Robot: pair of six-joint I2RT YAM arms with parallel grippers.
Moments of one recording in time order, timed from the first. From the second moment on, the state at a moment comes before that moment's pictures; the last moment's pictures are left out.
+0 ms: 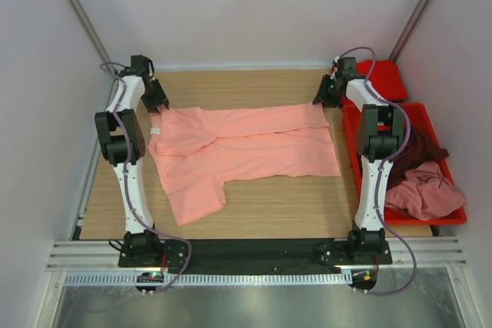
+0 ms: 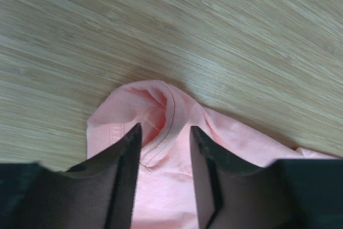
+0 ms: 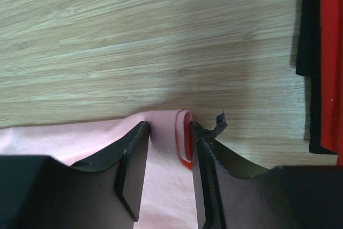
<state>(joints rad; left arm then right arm) 0.11 2.37 2.08 -0.83 0.06 -0.38 -0.02 2.33 1.88 -0.50 -0.22 0.32</state>
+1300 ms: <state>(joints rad) 0.17 2.24 2.02 -0.85 0.02 -0.50 -0.04 2.20 1.70 -0.33 -0.09 0.46</state>
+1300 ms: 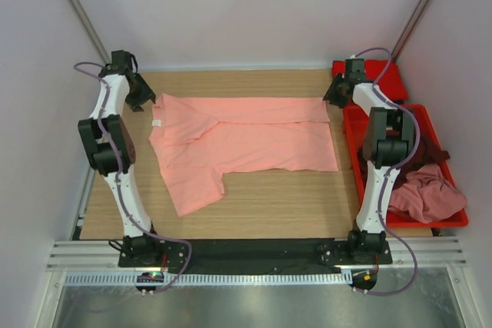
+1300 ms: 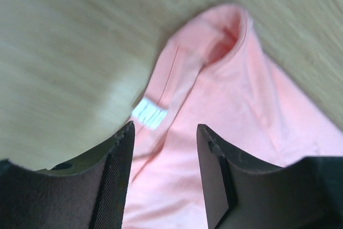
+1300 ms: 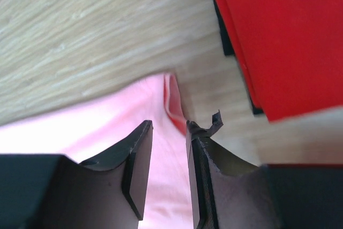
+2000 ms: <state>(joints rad) 0.08 1.42 1.07 -0.90 0.08 -0.55 0.18 1.78 1.30 -0.52 -0.06 0.34</state>
